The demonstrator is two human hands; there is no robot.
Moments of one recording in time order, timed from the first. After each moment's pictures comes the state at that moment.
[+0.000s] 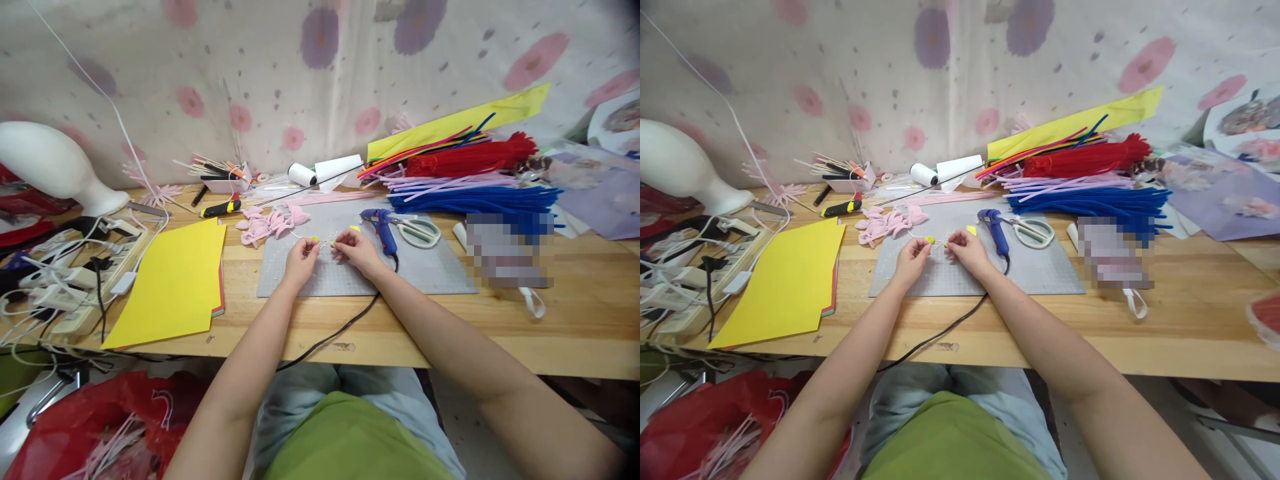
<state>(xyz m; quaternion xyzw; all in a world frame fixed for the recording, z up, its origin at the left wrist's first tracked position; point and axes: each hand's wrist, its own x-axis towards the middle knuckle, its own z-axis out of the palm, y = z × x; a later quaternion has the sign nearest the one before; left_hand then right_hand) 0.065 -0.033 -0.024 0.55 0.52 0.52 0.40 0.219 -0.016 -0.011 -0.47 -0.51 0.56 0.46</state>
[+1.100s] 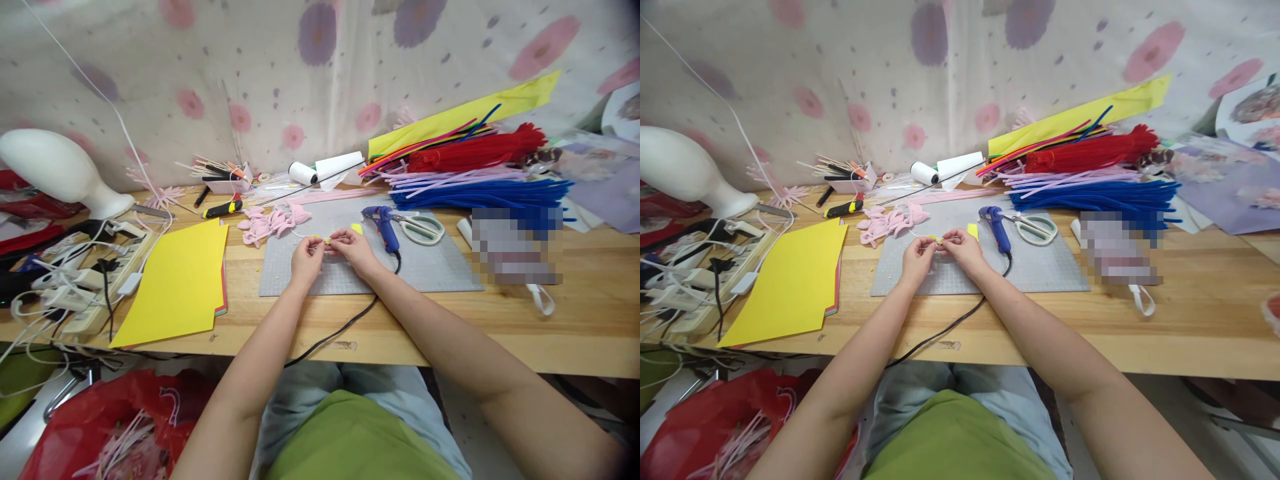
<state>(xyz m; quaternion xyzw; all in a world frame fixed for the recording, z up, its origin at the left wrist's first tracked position) 0.079 -0.033 -0.026 0.50 0.55 0.55 0.38 0.202 -0.017 -0.011 -0.43 -0.43 0.62 0.50</state>
